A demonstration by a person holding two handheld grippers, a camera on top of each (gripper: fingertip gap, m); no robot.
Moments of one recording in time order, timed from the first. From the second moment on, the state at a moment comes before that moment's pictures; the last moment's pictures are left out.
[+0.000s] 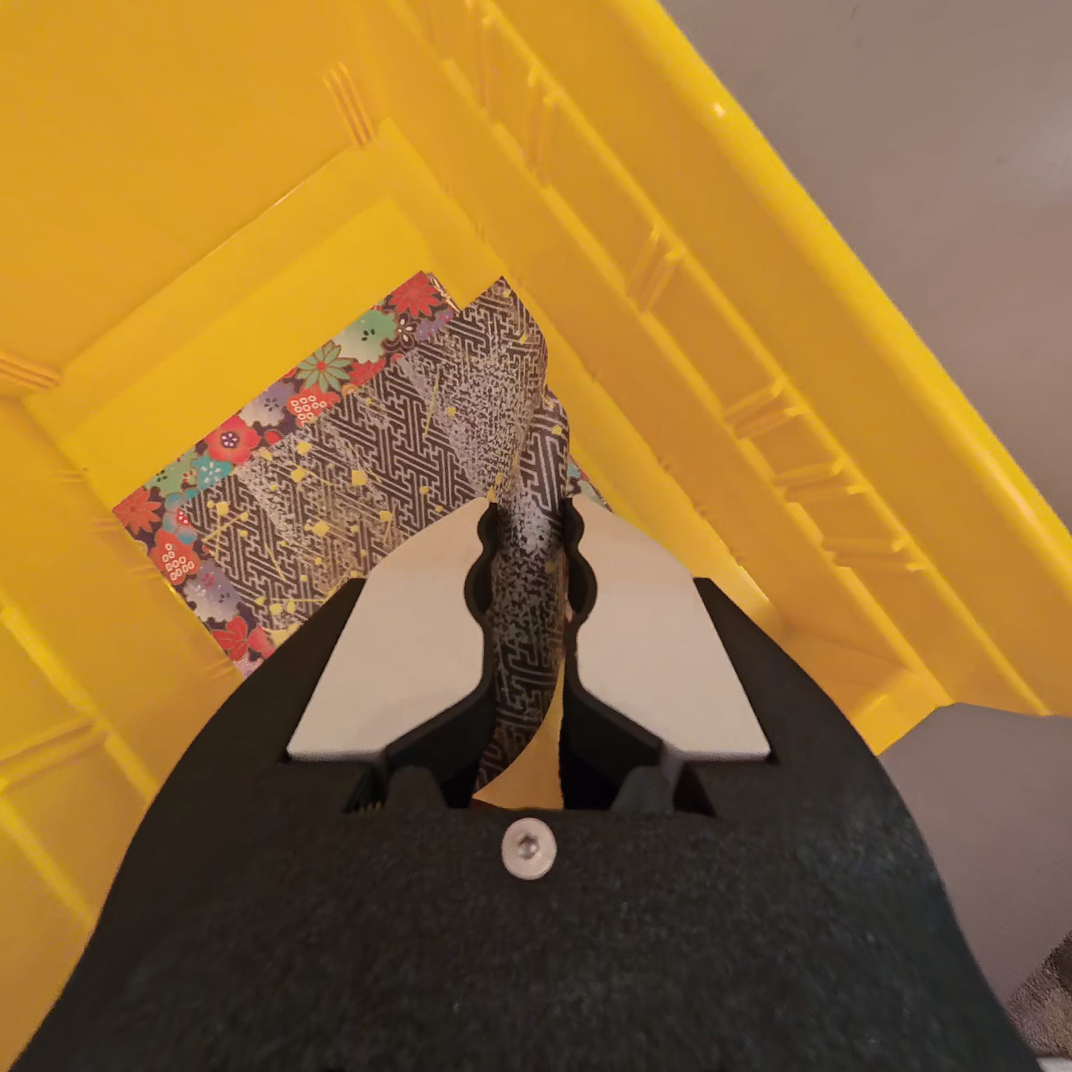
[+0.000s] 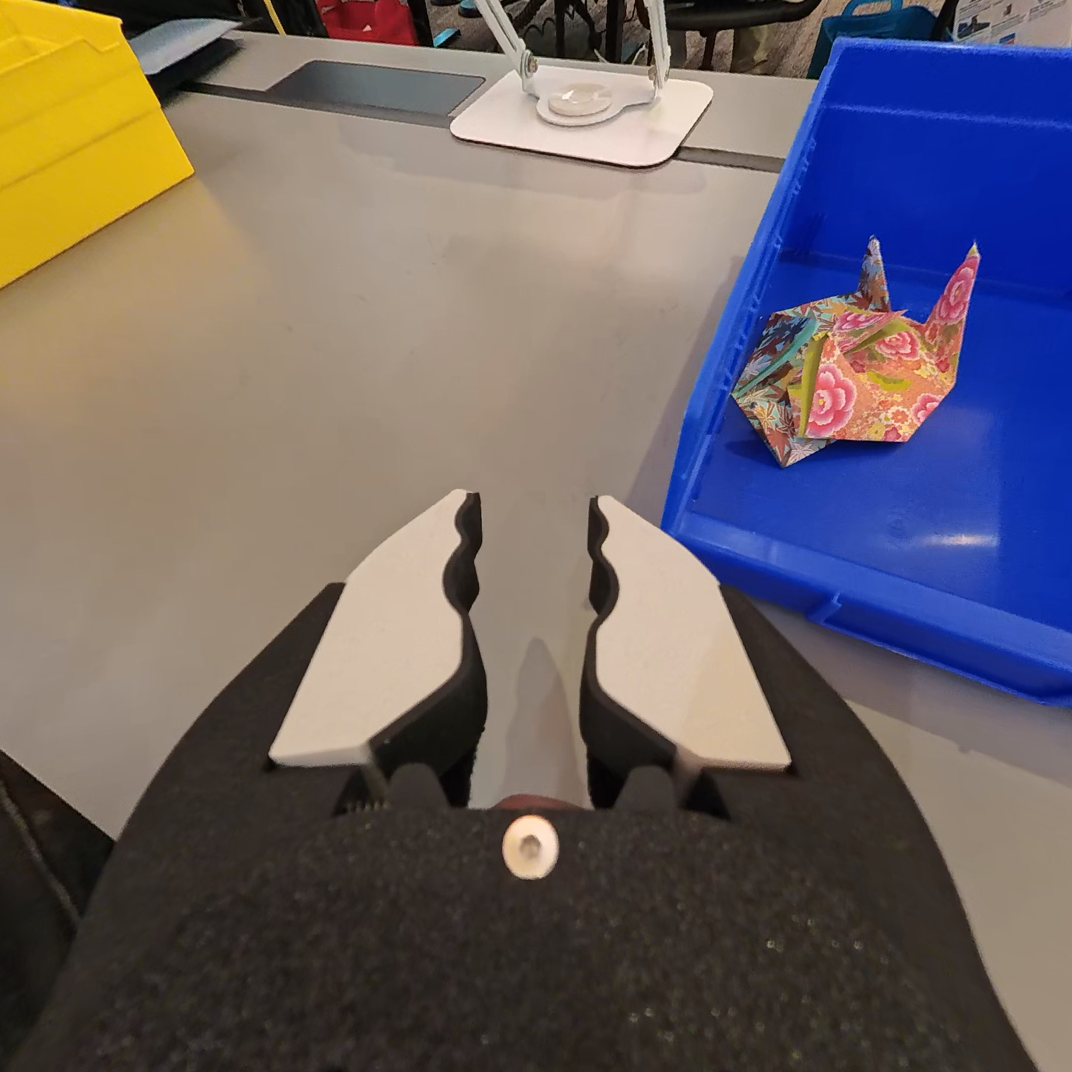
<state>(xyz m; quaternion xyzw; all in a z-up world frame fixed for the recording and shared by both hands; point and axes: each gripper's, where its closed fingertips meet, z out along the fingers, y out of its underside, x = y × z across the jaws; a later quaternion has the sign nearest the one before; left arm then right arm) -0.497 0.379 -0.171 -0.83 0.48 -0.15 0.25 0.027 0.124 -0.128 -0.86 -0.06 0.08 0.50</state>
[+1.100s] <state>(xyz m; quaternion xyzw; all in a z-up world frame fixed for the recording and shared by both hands) -0.317 0.208 0.055 -0.65 0.59 -0.43 0.22 -0.220 0.195 0.028 -0.63 -0.42 0.31 0.57</state>
